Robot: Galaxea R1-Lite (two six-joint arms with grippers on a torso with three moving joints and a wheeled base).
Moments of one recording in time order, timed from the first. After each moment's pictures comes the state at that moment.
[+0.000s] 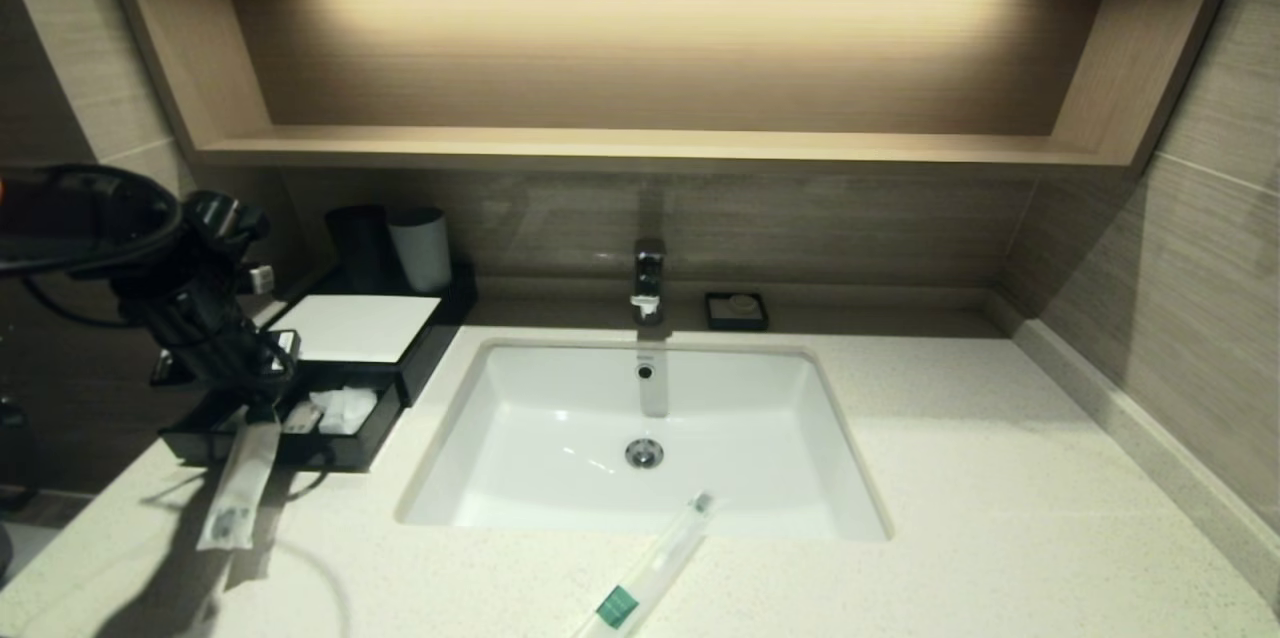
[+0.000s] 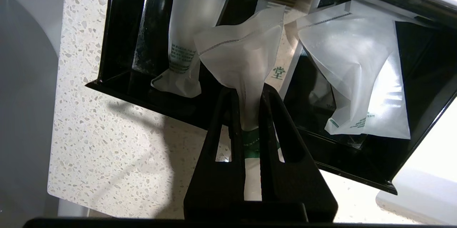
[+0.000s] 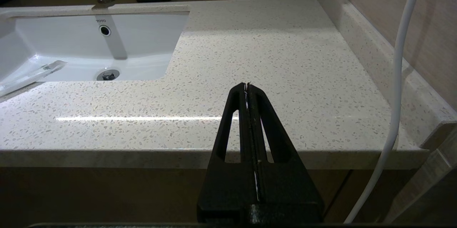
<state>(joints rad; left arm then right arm) 0.17 2.11 -1.68 0.76 0.09 -0.06 0.00 0.00 0.00 -0.01 0.00 0.04</state>
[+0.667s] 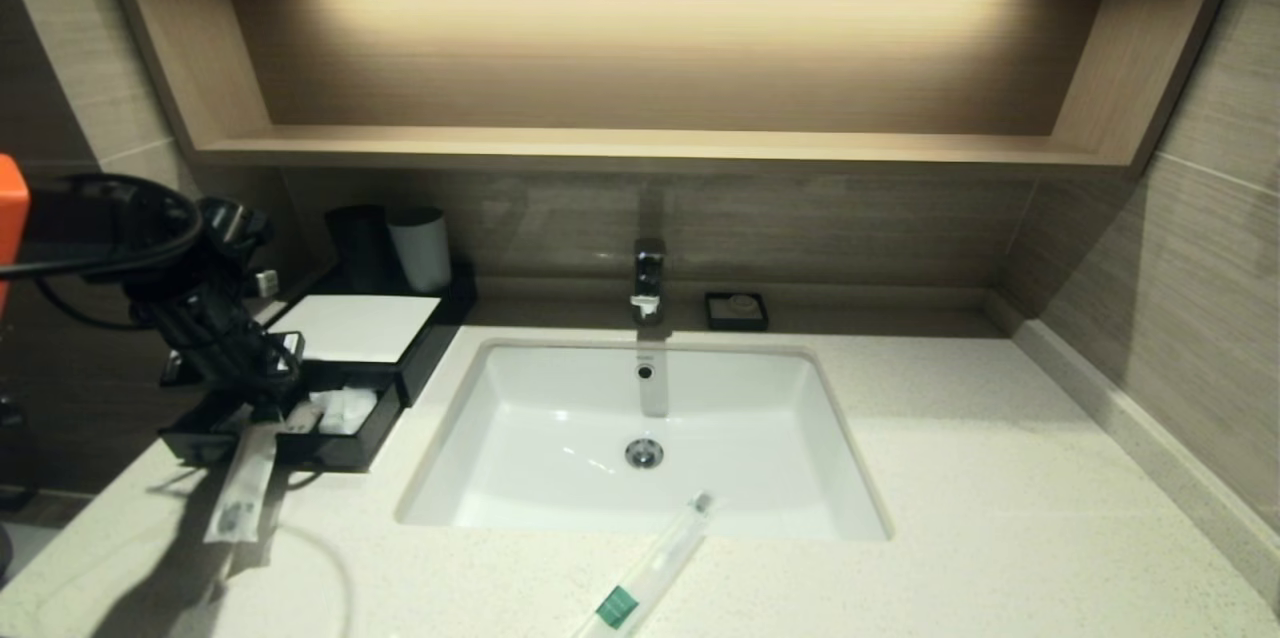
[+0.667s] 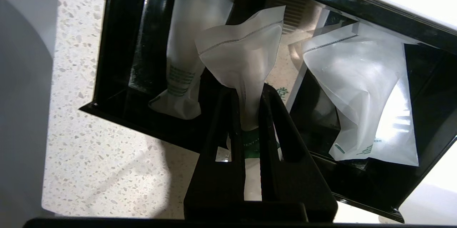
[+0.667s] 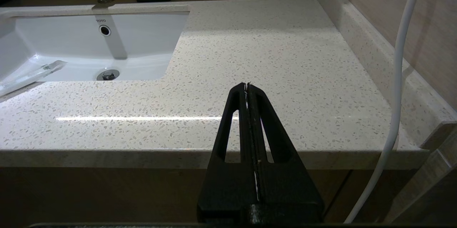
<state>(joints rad) 0.17 2.16 -1.73 0.76 0.08 -0.06 0.00 0.00 0.00 -0.01 0.00 0.04</state>
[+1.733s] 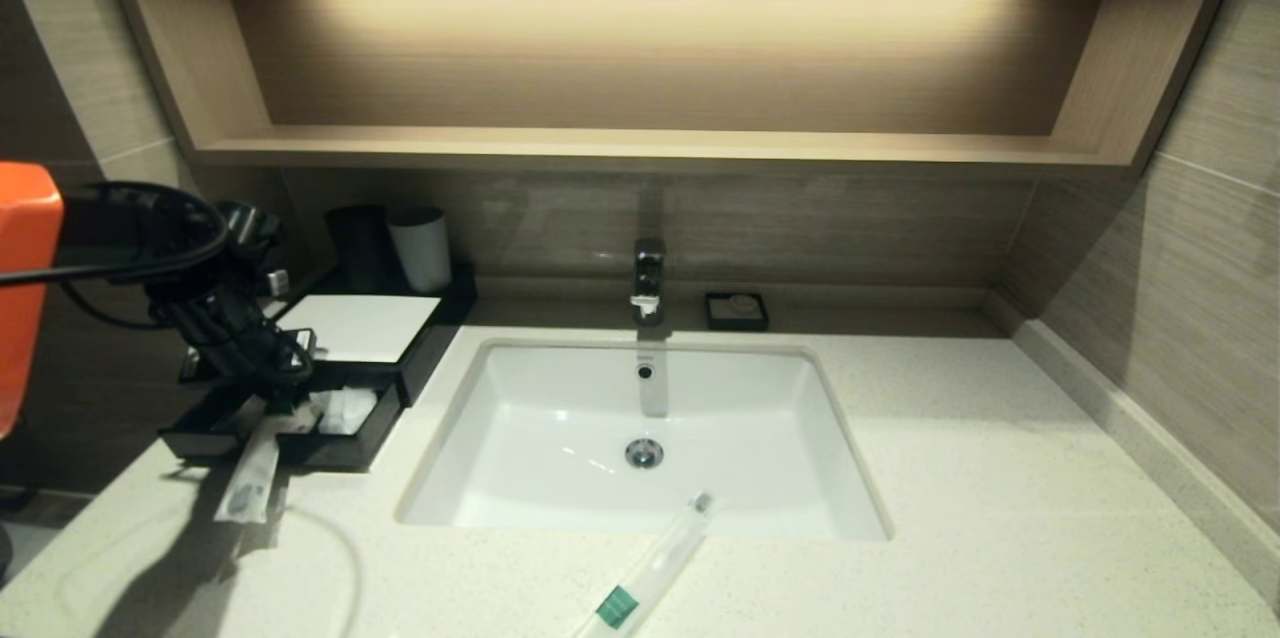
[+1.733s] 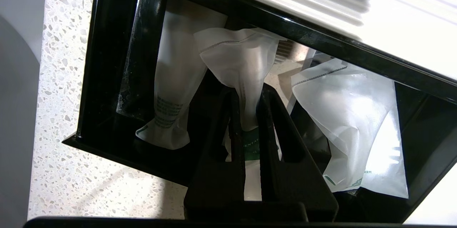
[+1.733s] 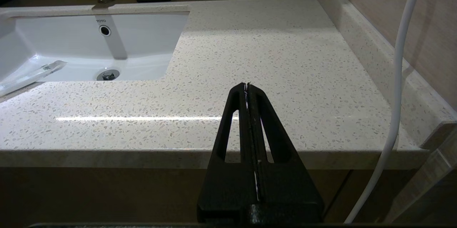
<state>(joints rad) 0.17 2.22 -1.80 0.76 0.07 -0.08 0.00 0.00 0.00 -0.01 0.00 0.04</state>
